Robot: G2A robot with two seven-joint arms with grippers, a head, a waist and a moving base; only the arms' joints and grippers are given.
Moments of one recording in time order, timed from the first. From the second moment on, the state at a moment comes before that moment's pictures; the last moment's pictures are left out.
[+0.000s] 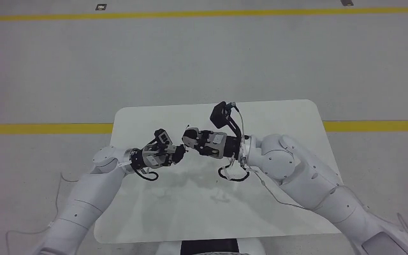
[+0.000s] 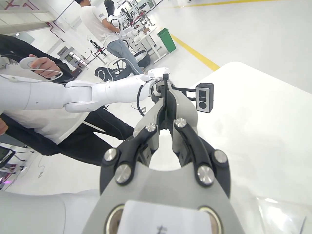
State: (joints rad) left arm 1.23 -1.05 -1.12 -1.29 -1.00 0.09 -1.39; right arm -0.99 -1.00 0.73 -1.82 -0.26 -0.34 0.44
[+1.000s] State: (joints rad) left arm 1.23 -1.05 -1.12 -1.29 -1.00 0.09 -1.39; right arm -0.98 -0.97 0.72 -1.89 -0.41 -0.34 0.38
